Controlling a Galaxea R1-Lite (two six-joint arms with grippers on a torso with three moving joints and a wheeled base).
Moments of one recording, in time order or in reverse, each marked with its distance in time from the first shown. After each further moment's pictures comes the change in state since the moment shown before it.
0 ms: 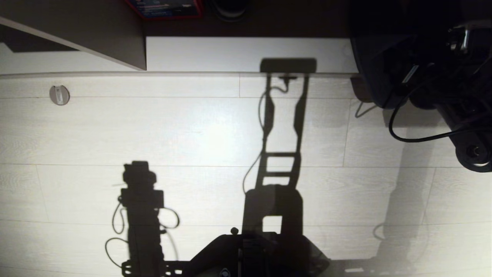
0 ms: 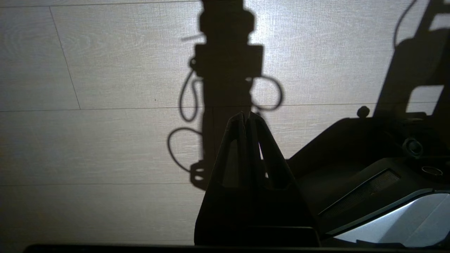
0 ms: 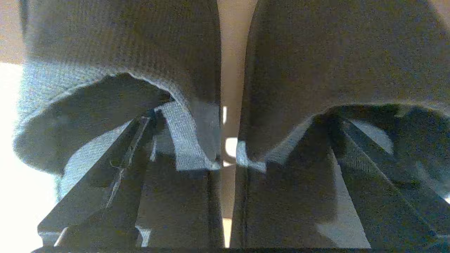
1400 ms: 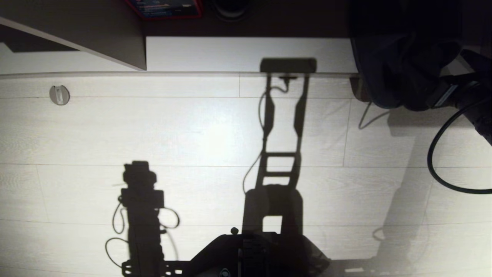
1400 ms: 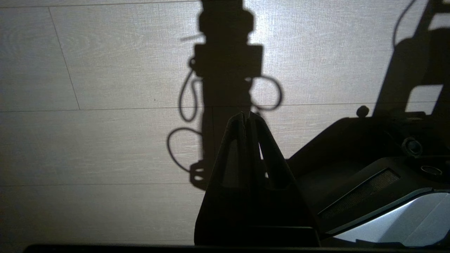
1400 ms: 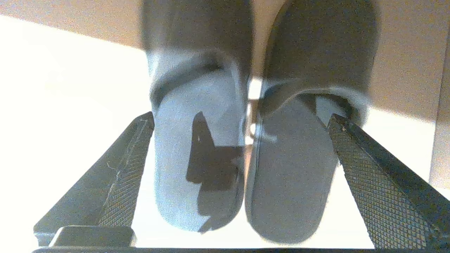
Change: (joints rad) left arm 0.000 0.000 0.000 0.000 0.000 0.000; right arm 0.068 -0.352 0.399 0.028 0.000 -0.060
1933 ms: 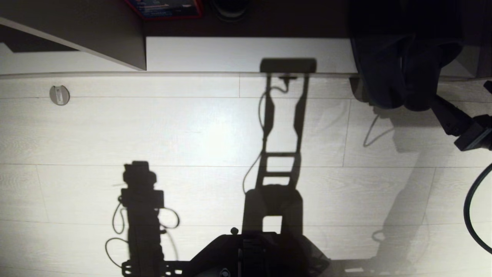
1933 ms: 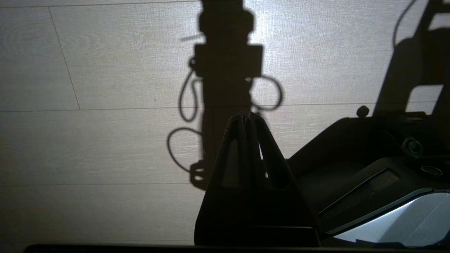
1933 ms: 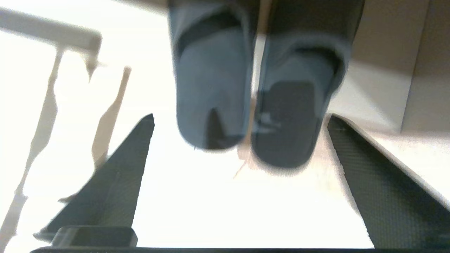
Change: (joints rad) left arm 0.000 0.000 0.000 0.000 0.000 0.000; right arm 0.015 -0.224 0.270 0.027 -0.008 -0.012
